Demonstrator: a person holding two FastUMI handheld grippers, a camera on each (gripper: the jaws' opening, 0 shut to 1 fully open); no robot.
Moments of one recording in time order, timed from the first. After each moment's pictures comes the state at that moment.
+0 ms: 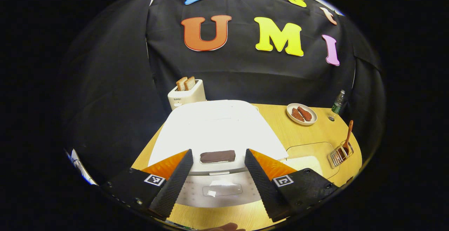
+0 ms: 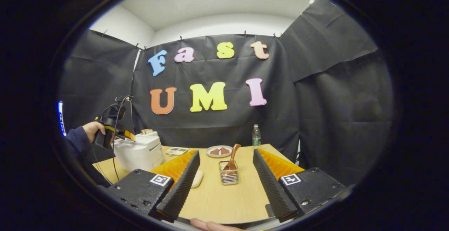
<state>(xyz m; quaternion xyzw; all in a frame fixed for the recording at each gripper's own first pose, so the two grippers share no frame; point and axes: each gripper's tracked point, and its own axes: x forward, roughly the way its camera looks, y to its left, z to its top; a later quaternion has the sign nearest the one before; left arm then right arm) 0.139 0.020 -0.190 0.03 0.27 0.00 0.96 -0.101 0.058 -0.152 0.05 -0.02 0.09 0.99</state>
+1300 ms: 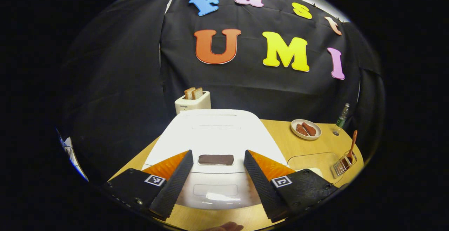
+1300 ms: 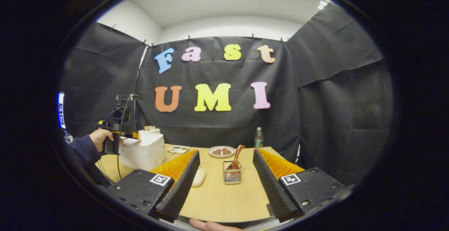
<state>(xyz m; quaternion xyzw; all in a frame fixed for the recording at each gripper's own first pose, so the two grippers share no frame) 0.138 0.011 -0.179 -0.01 0.18 0.02 0.98 -0.113 0.076 -0.155 0.02 -0.03 0.09 1.00</state>
